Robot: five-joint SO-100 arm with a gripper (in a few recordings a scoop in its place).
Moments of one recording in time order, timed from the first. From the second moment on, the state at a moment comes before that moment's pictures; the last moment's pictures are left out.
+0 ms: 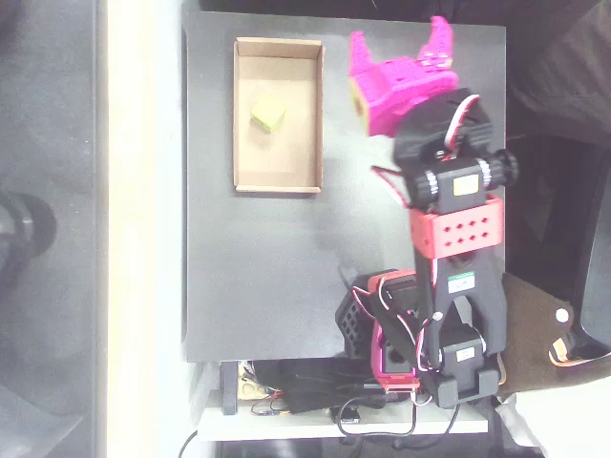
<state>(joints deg) -13.1 117.7 93.8 59.9 88.4</state>
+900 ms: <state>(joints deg) 0.1 137.5 115.9 59.9 88.4</state>
